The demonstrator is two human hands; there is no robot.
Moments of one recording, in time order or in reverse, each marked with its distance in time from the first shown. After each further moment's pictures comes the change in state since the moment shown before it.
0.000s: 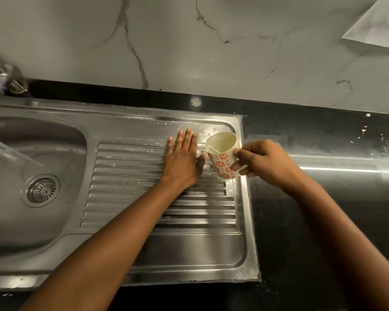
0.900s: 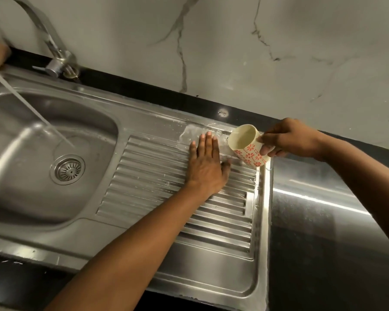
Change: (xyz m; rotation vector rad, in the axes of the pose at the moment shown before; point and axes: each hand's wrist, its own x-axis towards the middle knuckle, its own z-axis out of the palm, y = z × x) left_hand 0.013 0.007 0.006 -0.017 0.055 -0.193; right_hand 0.106 -0.040 -0.043 -0.355 -0.224 -0.087
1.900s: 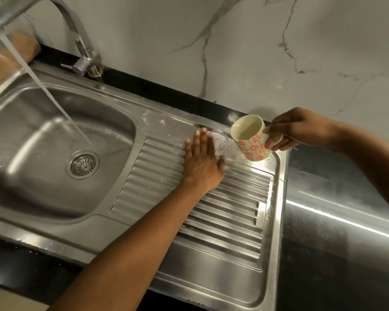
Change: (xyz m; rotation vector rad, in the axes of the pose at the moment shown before) left_hand 0.003 -0.046 -0.021 -0.070 0.001 -0.105; right_hand 0.018 -0.046 -0.021 0.107 -0.098 -0.069
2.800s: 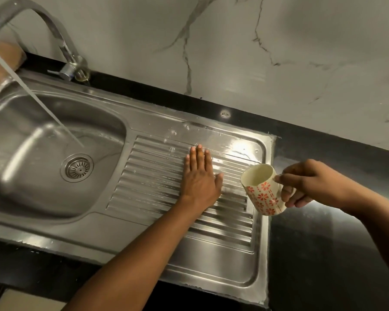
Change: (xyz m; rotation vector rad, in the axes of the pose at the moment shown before) left_hand -0.062 0.026 0.015 0.012 -0.064 0.049; right_hand -0.123 0.052 0.056 0.079 0.022 0.190
